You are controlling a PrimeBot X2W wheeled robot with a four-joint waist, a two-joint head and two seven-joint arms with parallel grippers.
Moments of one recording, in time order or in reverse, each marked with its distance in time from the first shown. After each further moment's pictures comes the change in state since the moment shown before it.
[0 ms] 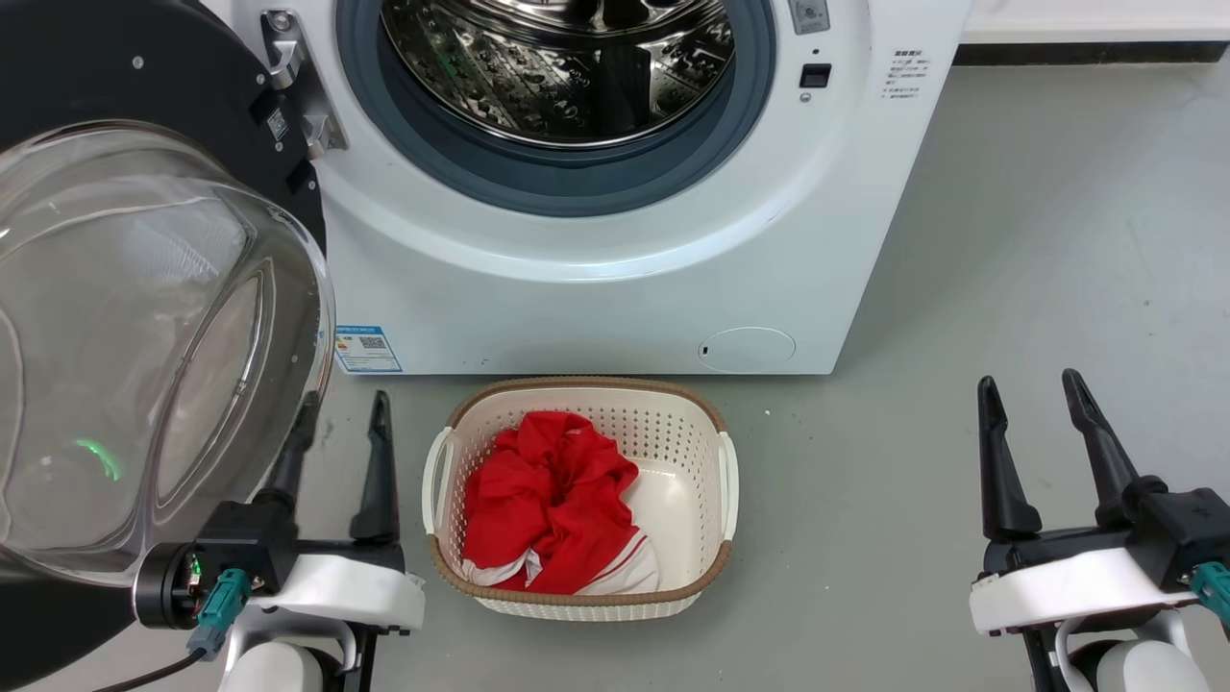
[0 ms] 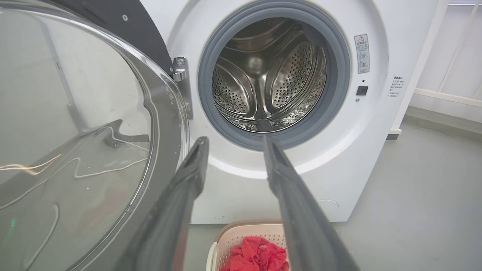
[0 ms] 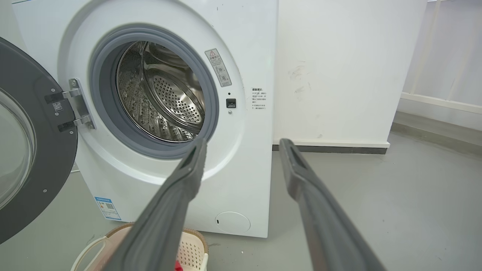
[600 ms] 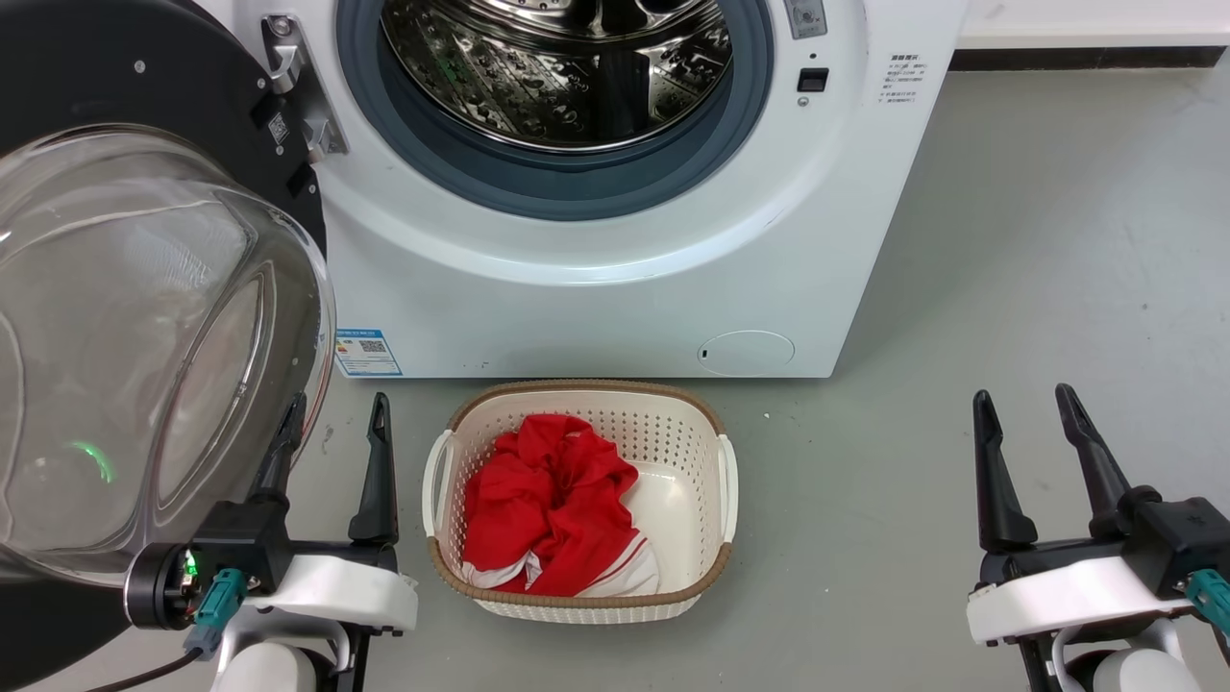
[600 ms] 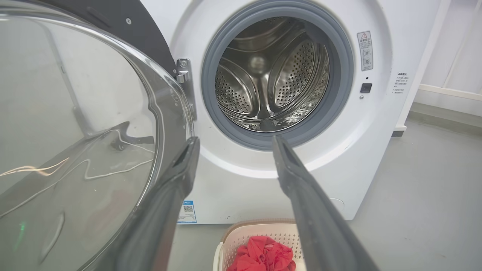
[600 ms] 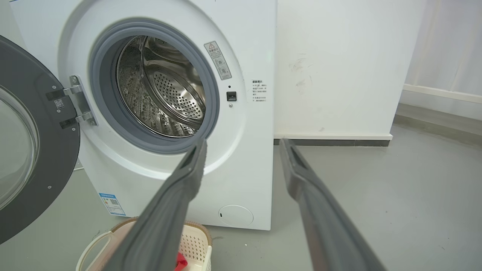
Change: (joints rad) left arm 0.000 0.022 -0.007 0.007 0.003 0.014 0.000; right arm 0.012 0.000 0.002 0.022 0.019 0.000 -0.003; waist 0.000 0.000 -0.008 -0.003
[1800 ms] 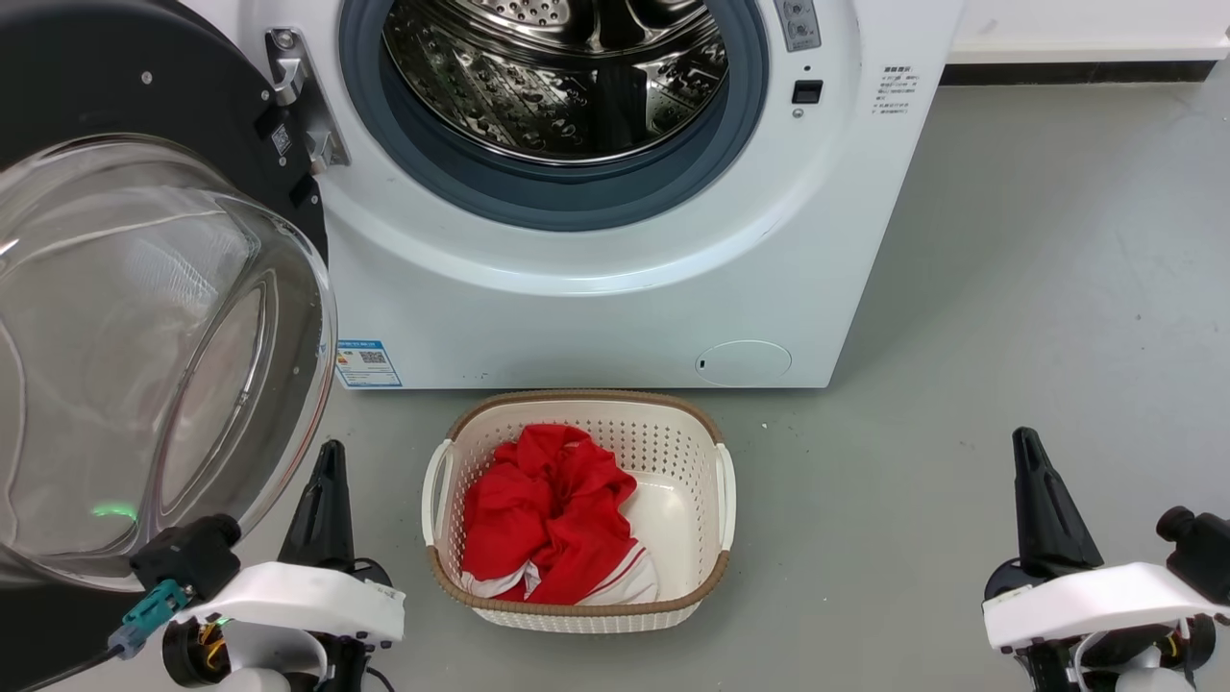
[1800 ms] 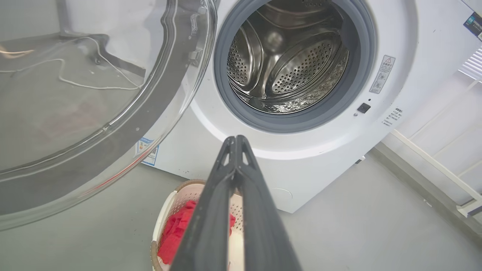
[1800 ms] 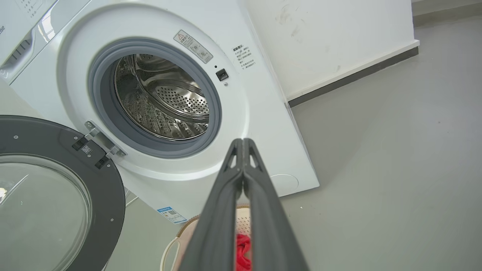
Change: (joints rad) left arm 0.020 -0.016 0.022 0.065 -0.399 -0.021 0.103; right arm 0.013 -0.012 0.008 0.087 0.434 0.000 0.066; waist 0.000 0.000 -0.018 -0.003
